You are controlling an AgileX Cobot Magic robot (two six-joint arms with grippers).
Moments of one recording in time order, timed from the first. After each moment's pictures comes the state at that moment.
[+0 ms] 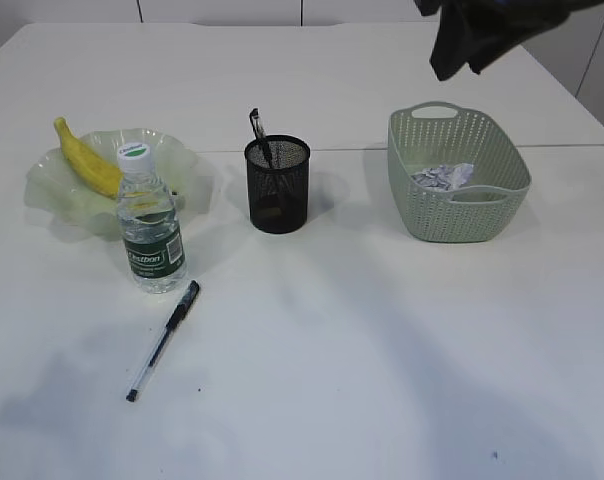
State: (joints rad) left arm -0.20 0.66 -0.59 0.24 0.70 -0.54; right arm 0.33 1.72 -1.82 0.03 1.24 -0.04
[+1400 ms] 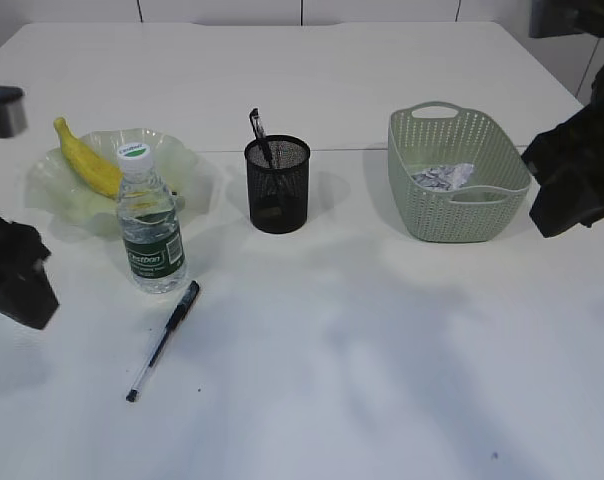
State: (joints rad) left arm -0.39 1.32 -1.00 -0.07 1.04 -0.11; right arm 0.33 1.38 -1.27 0.03 1.24 0.01
